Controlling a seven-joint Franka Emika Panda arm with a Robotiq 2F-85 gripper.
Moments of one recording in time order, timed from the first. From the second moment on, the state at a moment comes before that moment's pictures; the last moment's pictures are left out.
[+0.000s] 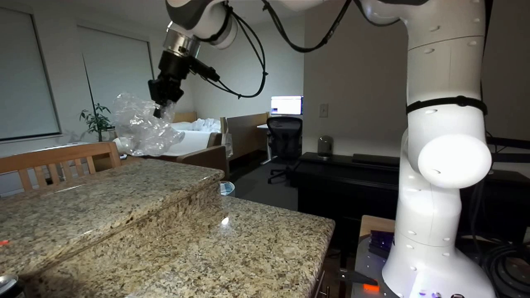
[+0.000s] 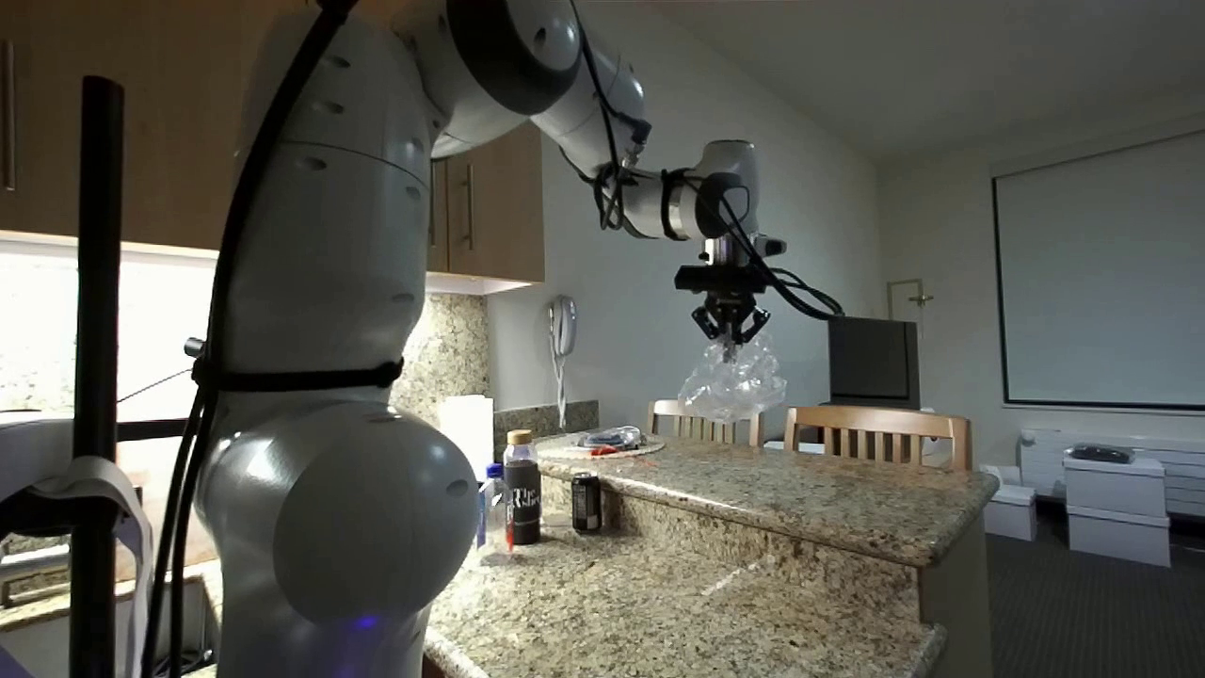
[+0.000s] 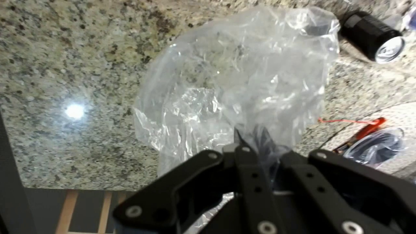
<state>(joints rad) 0.01 0.06 0.09 -1.77 0.25 2.19 -0.27</state>
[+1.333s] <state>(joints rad) 0.13 -0.50 -0.02 -2.62 0.34 2.17 -0.51</state>
